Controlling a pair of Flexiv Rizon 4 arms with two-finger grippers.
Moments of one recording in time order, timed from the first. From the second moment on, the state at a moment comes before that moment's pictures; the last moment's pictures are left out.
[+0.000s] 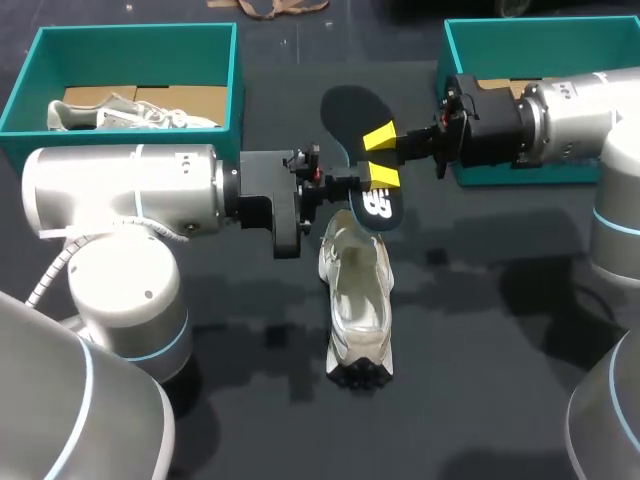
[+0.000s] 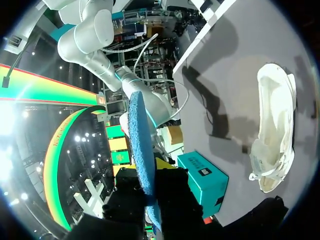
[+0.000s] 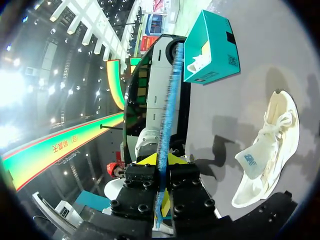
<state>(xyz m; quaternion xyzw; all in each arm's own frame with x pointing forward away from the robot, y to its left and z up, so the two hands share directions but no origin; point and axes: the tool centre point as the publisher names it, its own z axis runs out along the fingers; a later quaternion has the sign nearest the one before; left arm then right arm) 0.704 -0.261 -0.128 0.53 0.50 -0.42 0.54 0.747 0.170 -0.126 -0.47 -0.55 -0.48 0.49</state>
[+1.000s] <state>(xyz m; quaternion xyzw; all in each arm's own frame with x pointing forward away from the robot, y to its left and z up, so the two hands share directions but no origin) 0.715 -0.198 -0.118 0.58 0.55 -0.37 0.47 0.727 0.159 -0.147 -0.48 -0.54 -0.47 0.50</state>
